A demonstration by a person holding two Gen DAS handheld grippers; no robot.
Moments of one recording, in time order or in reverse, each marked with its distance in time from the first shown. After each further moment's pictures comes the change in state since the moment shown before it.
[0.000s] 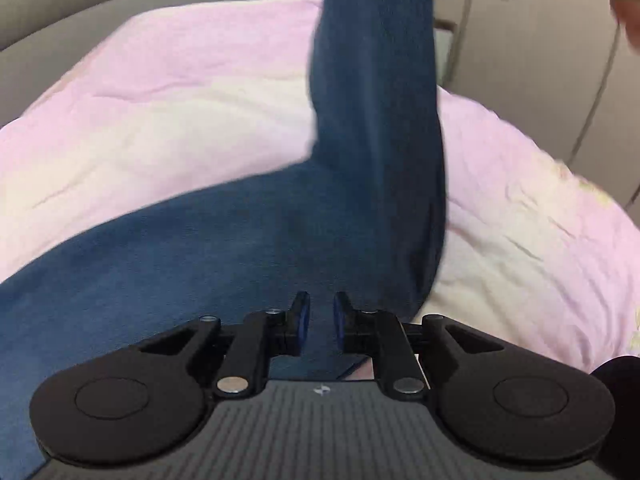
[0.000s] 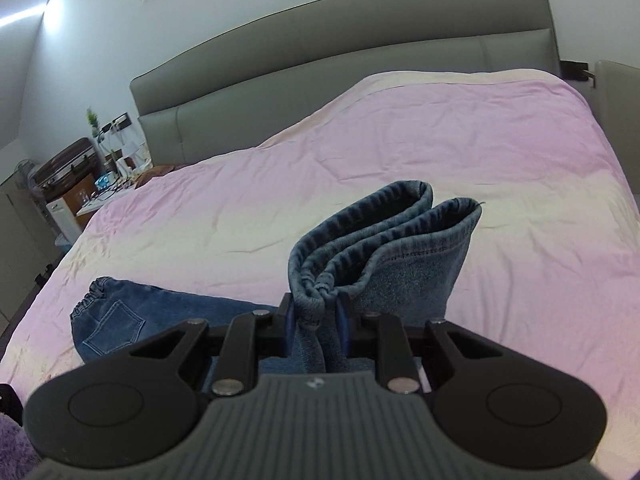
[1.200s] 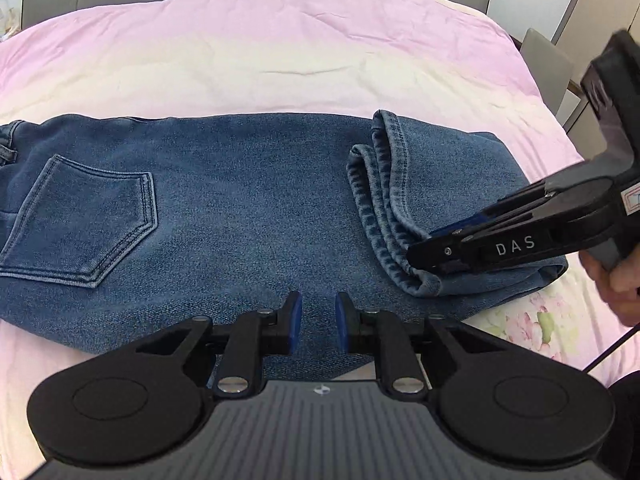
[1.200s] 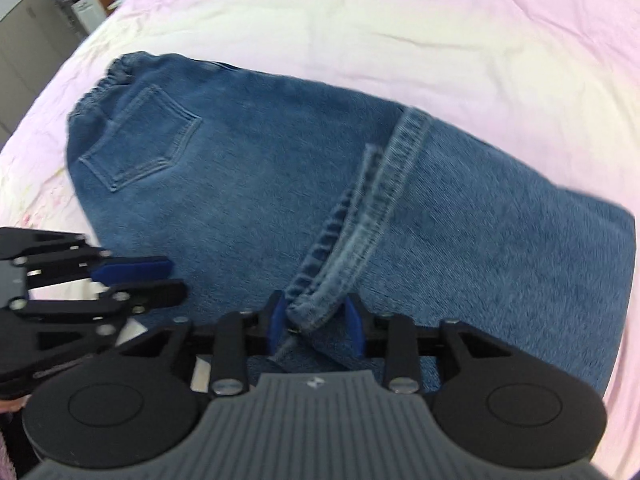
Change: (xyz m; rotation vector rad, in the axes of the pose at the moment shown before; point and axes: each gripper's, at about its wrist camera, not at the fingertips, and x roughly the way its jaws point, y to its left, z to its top) left arm -0.083 0.140 -0.084 -0.394 0.077 0.133; right arm 0.217 0.164 -0.099 -0.185 0.537 0.056
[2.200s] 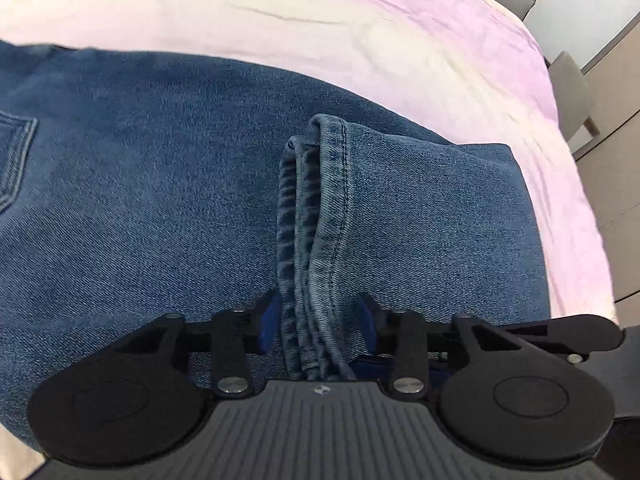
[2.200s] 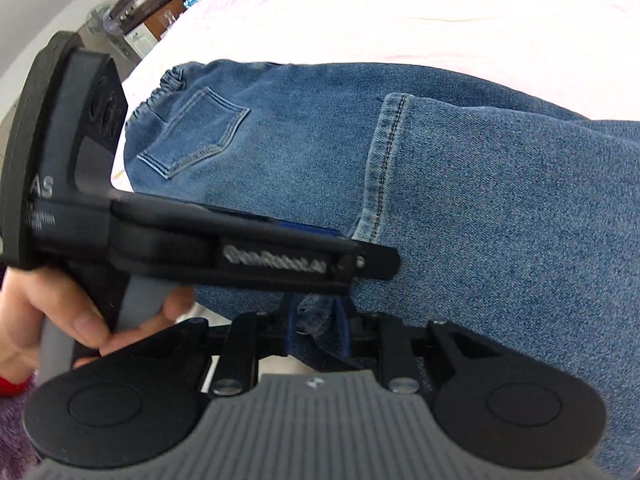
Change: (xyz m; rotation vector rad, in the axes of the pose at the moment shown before) left arm 0.096 -0.046 0.037 -0.199 0.107 -0.059; right arm 0.004 -0.026 -0.046 0.010 -0.074 0.243
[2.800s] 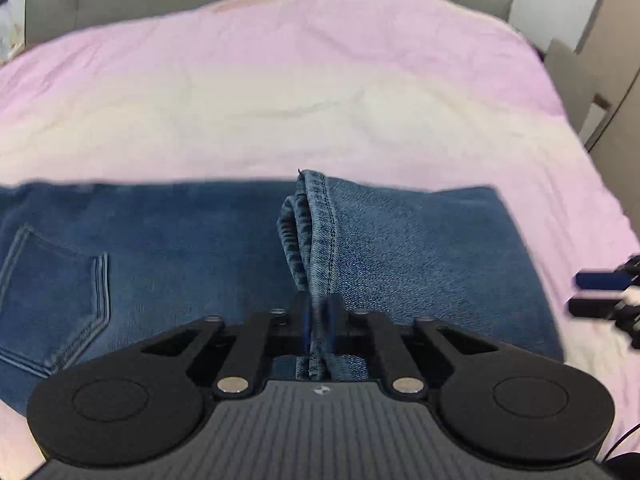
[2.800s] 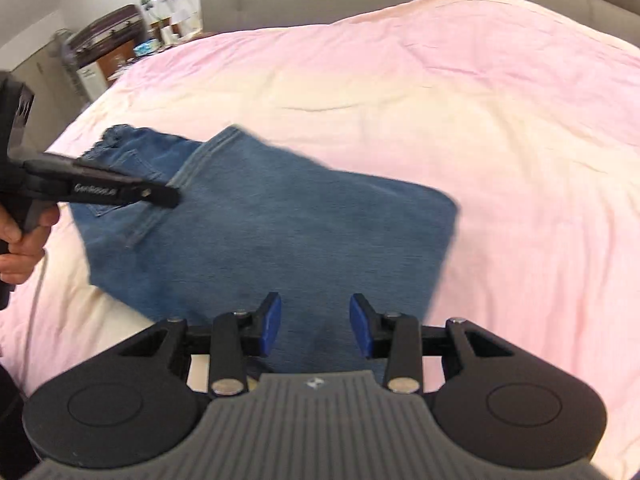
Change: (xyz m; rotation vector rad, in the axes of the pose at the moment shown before) left arm -0.048 -0.032 0.025 0.167 -0.109 0.153; right arm -0.140 -0.075 -0.025 -0.069 -0.183 -0.306
